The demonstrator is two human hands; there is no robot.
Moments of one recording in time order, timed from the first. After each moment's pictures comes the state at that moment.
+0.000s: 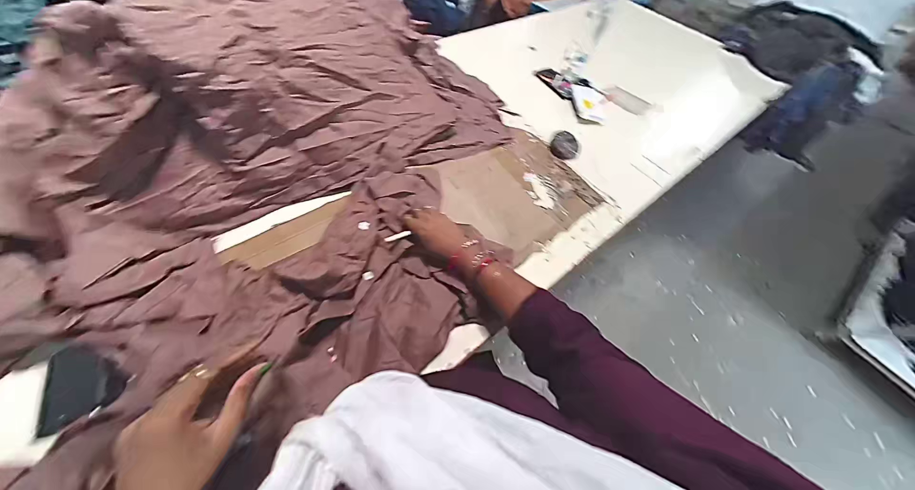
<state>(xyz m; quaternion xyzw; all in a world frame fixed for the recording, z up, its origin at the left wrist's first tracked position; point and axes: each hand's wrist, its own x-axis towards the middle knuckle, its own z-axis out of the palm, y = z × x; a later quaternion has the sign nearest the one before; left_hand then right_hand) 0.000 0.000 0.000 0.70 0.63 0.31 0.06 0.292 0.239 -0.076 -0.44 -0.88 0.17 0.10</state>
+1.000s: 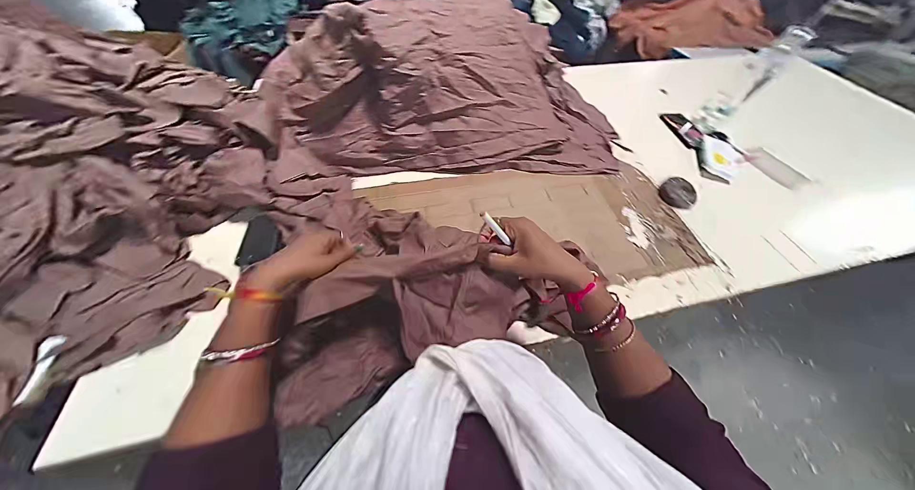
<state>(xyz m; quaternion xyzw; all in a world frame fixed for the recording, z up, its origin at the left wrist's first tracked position) -0.065 0.028 0.029 0.66 0.70 0.15 0.23 0.284 0.151 0.028 -0.24 -0.86 0.38 0.24</state>
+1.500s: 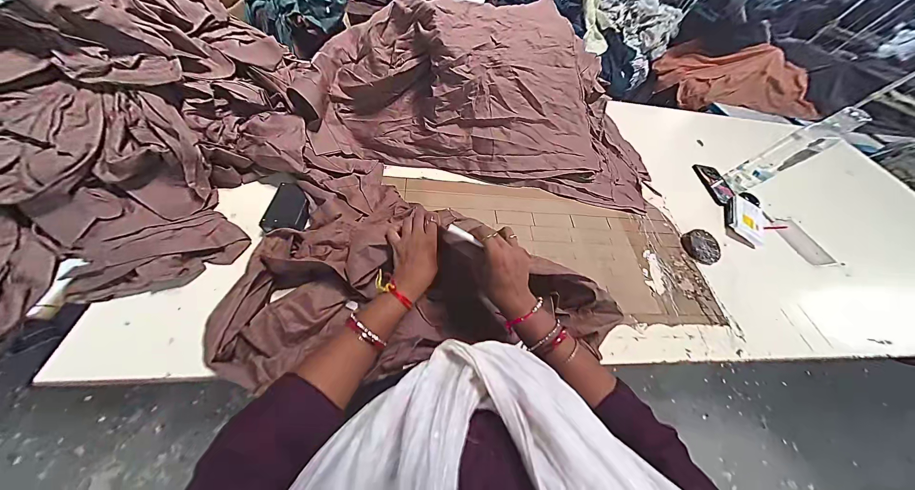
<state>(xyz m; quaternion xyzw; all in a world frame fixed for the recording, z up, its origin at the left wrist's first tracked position) 0.059 0.073 -0.040 0.57 0.78 0.26 0.03 0.206 0.117 -0.020 -0.32 -0.87 0.00 0.37</state>
